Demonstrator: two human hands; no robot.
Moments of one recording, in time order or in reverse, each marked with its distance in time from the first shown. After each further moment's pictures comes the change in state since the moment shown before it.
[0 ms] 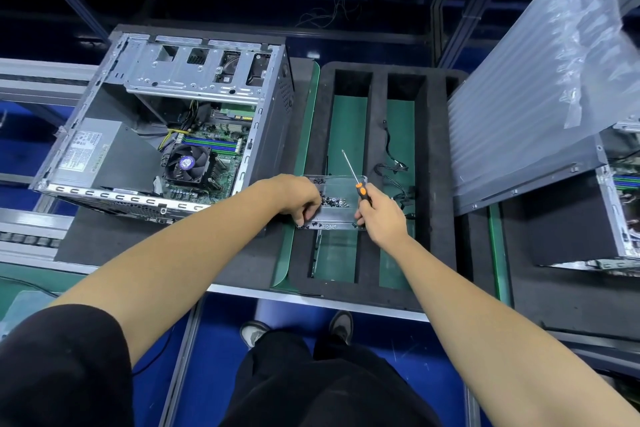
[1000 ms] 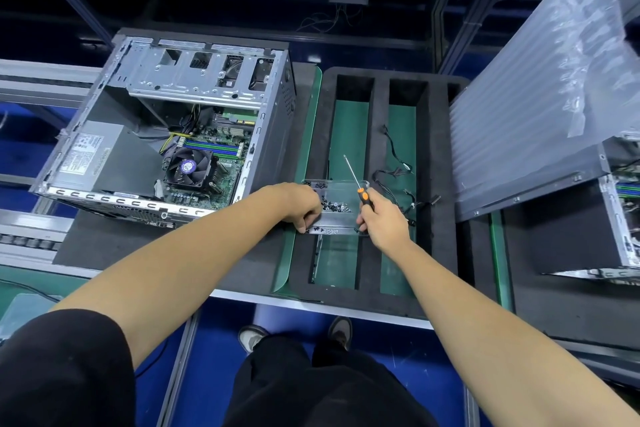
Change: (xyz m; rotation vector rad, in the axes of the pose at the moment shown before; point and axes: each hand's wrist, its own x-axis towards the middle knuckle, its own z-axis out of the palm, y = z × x) left_hand 0.006 0.001 0.006 0.040 -0.017 0.021; right_hand 0.000 -0.004 -0.004 0.019 -0.028 0.011
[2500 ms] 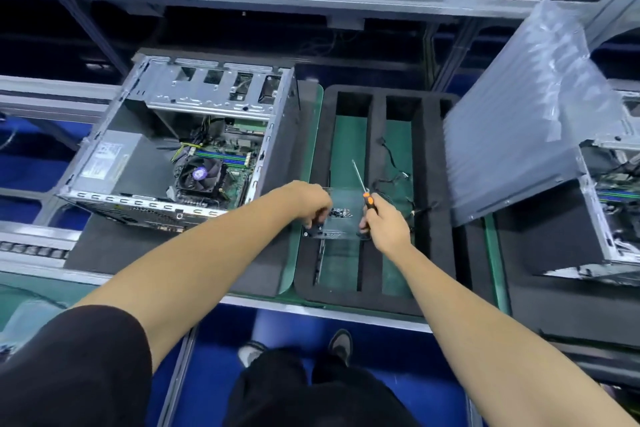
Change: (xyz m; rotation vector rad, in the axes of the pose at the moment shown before) left_hand -0.034 0.030 -0.029 0.017 0.043 -0.073; right_hand -0.014 -0.009 -0.004 0.080 0.079 -0.015
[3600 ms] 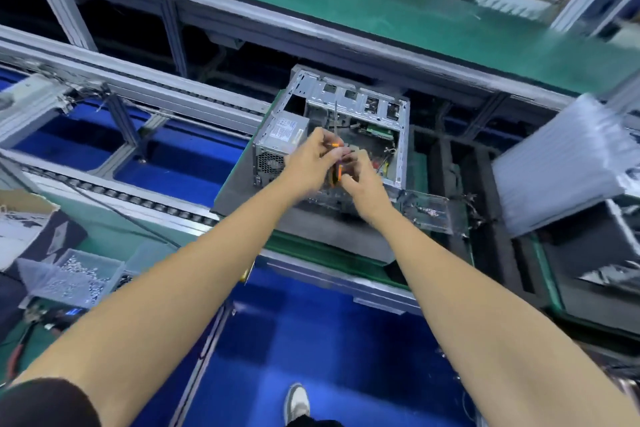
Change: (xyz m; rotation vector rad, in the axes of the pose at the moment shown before) left_hand -0.303 -0.128 0.144 -1.196 1.096 0.065; right_hand -0.158 -0.279 0.196 0.081 -0.010 -0.478
